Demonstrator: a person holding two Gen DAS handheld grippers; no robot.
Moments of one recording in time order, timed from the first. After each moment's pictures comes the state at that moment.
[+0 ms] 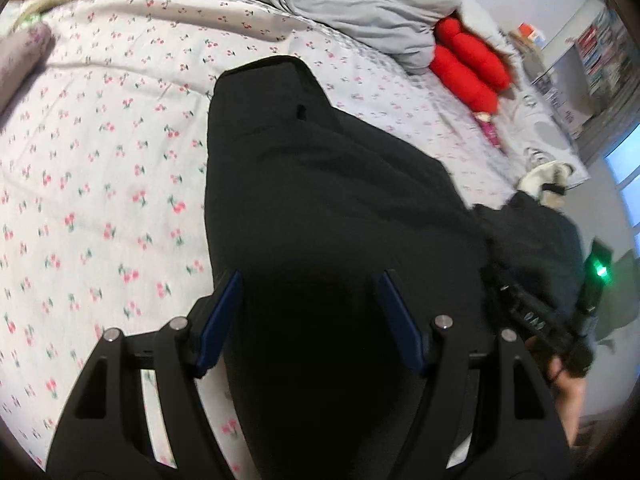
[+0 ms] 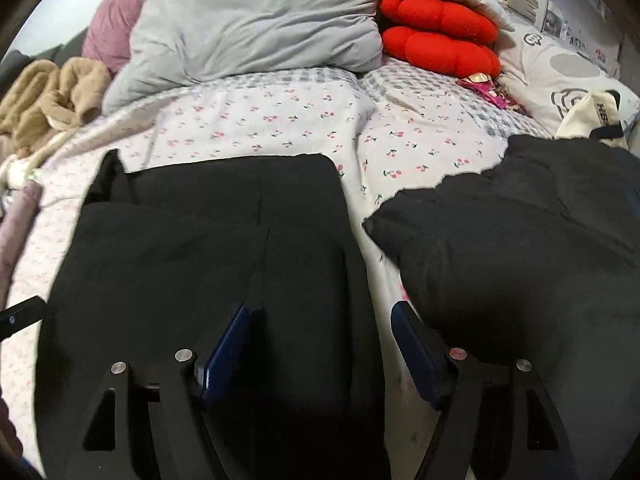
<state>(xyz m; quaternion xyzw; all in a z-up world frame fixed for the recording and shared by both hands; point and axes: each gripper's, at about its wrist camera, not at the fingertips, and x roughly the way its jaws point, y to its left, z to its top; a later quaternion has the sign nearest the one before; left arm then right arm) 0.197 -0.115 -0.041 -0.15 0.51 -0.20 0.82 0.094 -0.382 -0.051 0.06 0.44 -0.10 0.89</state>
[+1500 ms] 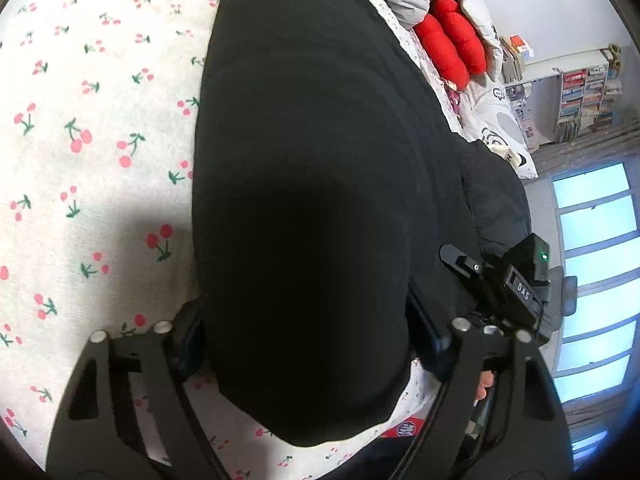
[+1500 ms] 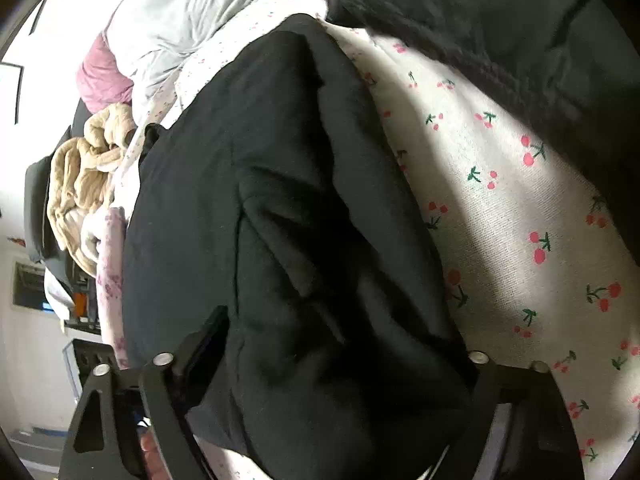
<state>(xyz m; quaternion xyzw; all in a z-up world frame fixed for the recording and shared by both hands) 0.106 -0.113 -0.117 -0.27 0.57 -0.27 0.72 0.021 -0.407 -0.115 0.32 0.52 0.03 0.79</state>
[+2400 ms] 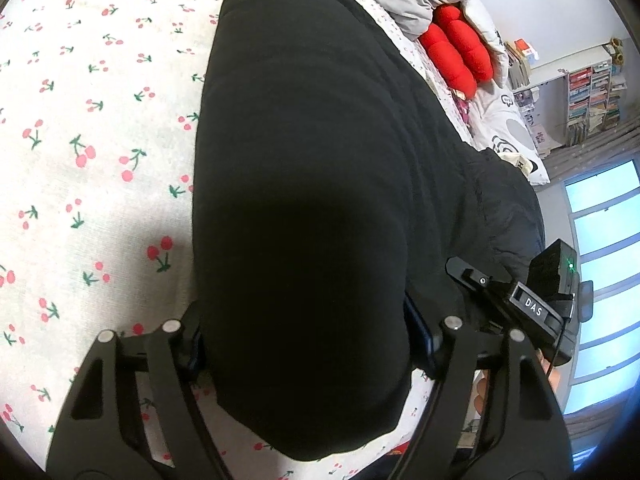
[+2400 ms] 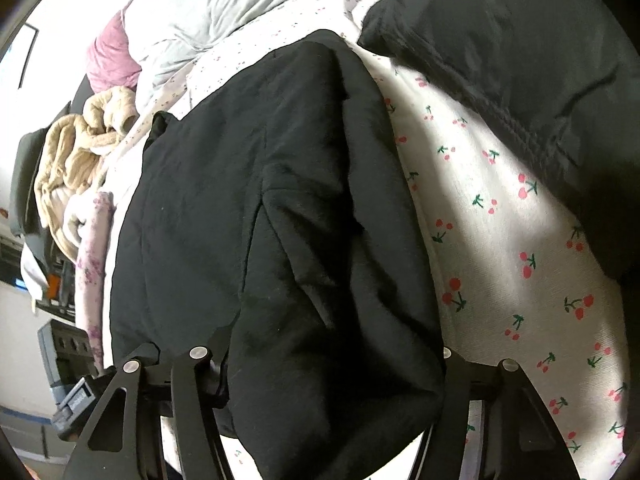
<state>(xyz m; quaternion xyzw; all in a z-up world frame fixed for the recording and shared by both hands) 0.103 -0.115 -0.116 -0.25 0.56 -0.24 0.75 0.019 -0.389 -0.099 0.26 0.52 0.01 0.81</state>
